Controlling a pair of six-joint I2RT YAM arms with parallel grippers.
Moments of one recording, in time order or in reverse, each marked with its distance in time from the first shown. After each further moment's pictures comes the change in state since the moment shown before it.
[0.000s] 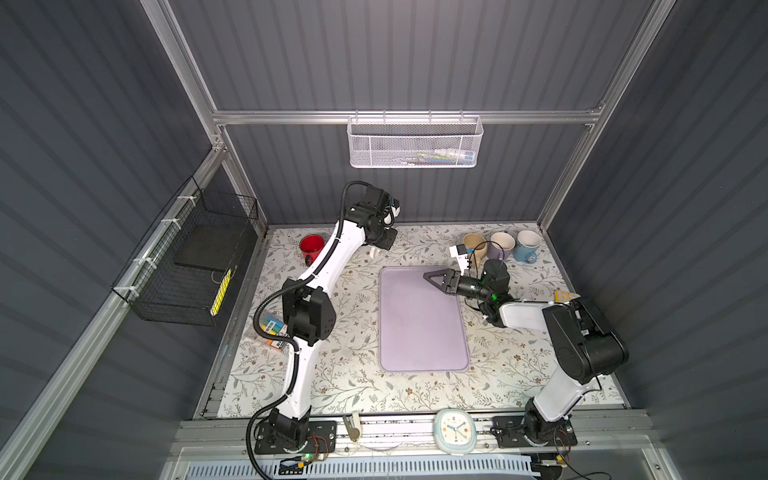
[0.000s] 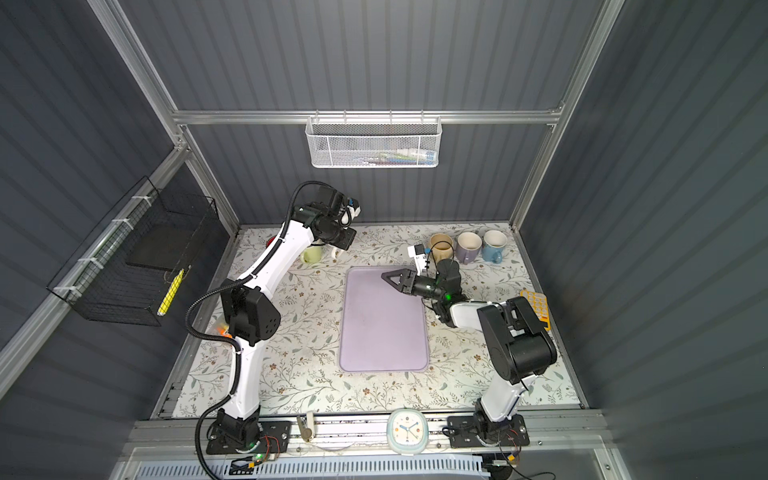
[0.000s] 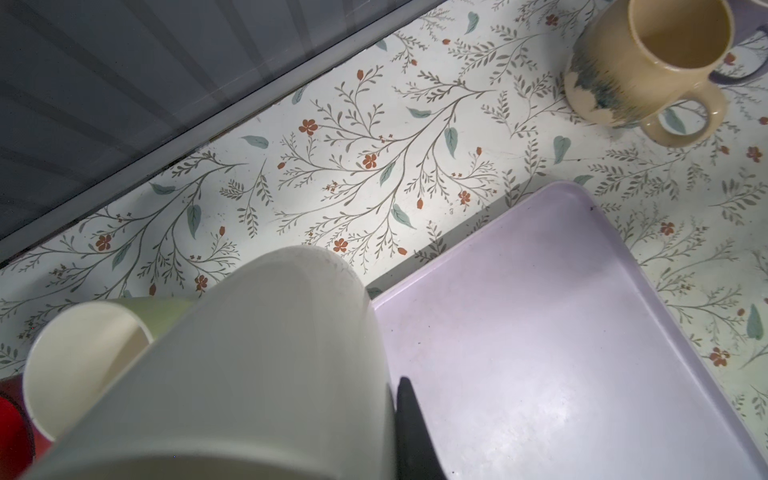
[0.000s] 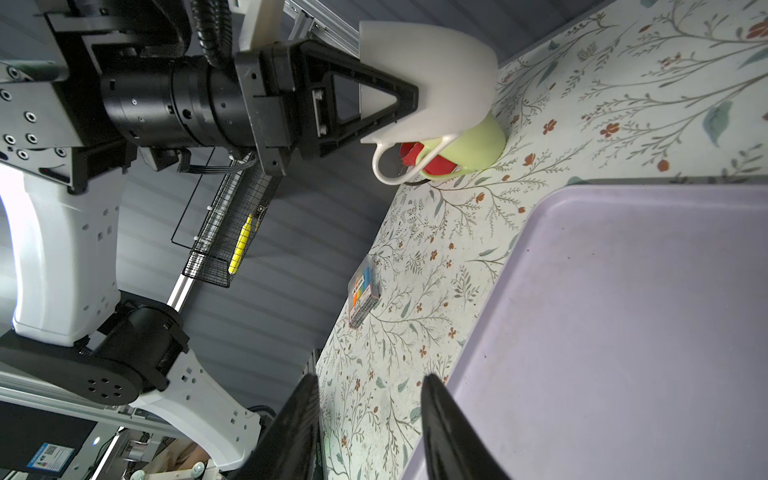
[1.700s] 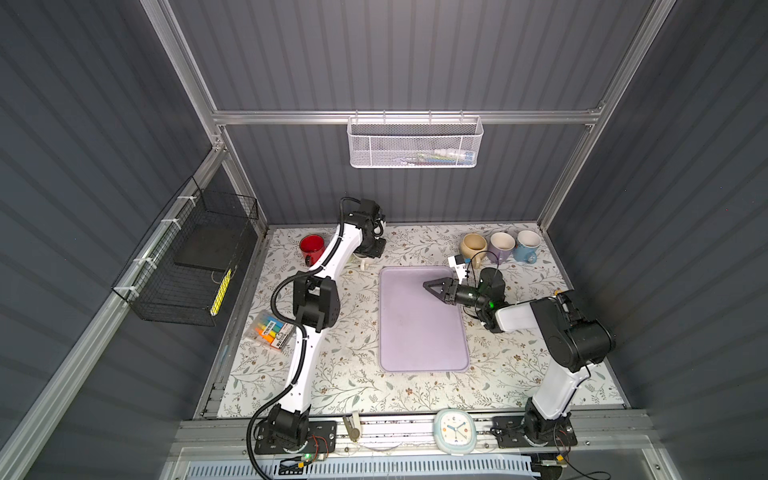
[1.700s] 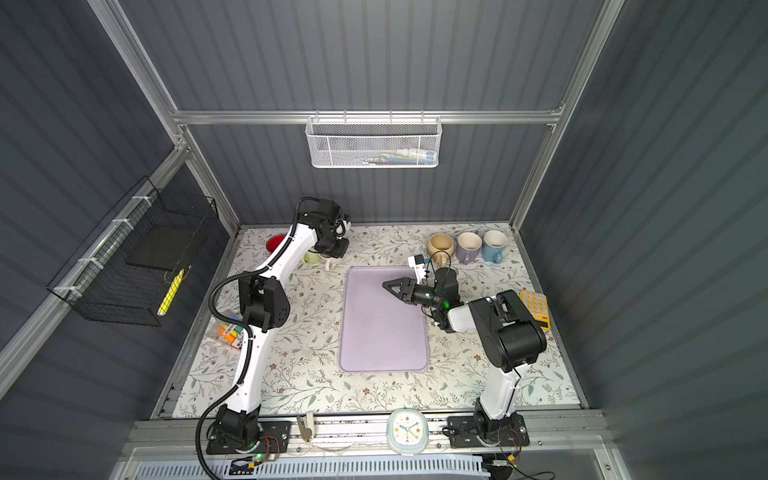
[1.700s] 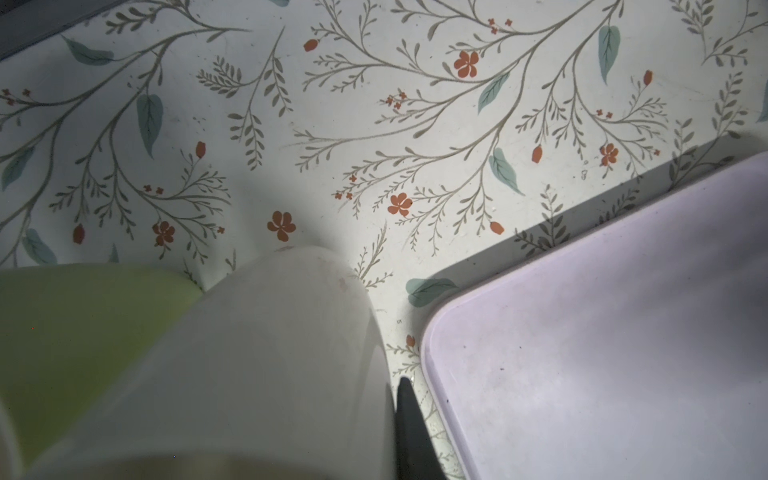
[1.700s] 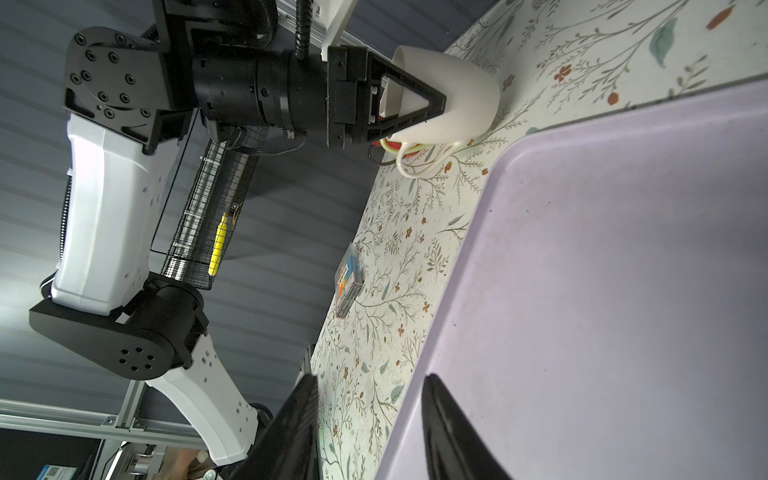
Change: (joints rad) left arm 0.079 0.216 0.087 -0.055 0.019 -0.046; right arm 0.000 0.097 -0.049 0.084 0.011 0.035
